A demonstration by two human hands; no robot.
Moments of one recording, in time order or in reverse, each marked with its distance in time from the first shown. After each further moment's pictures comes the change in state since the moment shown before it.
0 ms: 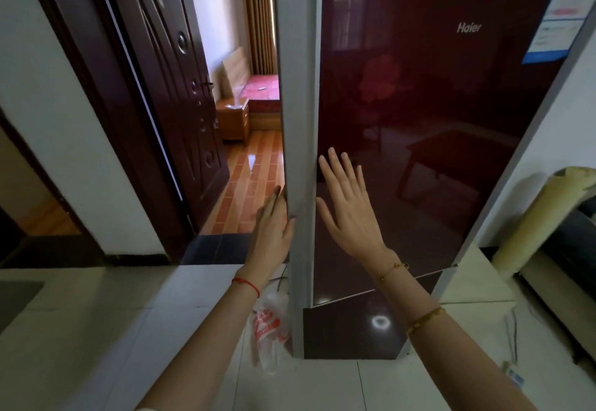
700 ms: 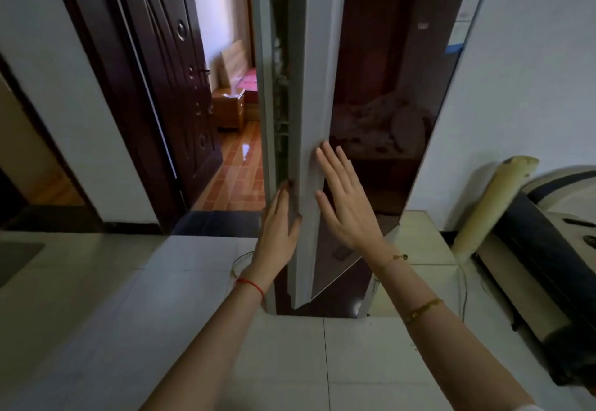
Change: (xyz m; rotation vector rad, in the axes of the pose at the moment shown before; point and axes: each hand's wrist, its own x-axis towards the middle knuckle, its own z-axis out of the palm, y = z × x) left_hand -0.175 0.163 0.022 -0.164 -0.010 -0.106; right_hand -0.160 -0.009 -0.149 0.178 0.024 -0.095
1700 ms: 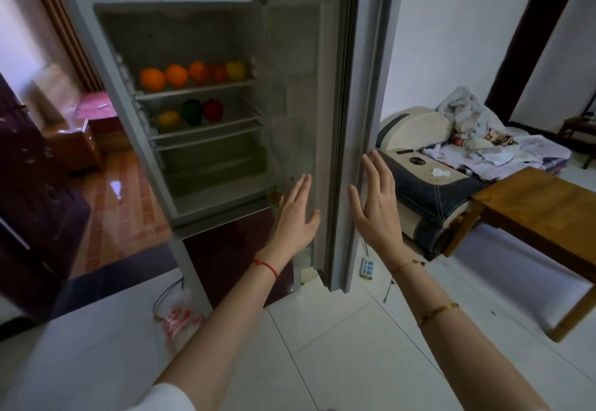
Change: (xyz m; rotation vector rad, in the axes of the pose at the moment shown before) left_hand -0.081 0.133 0.052 -0.045 -0.549 0.386; right_hand -0.175 -0.035 -0.138 -0.435 0.354 0.637
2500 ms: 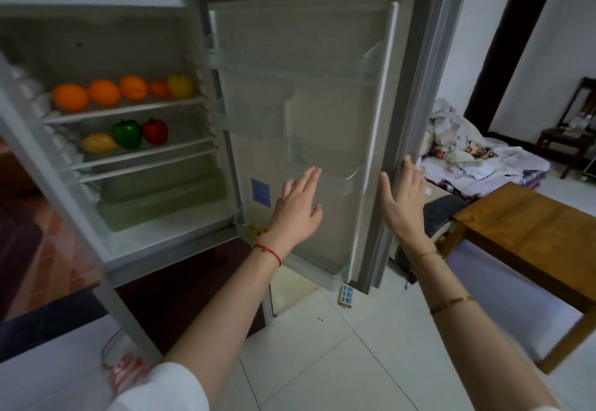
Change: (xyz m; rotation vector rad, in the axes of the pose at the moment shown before) left_hand 0.186 0.043 0.092 0.258 -0.055 0.152; right_hand 0.119 0.200 -0.005 0.002 0.066 0.377
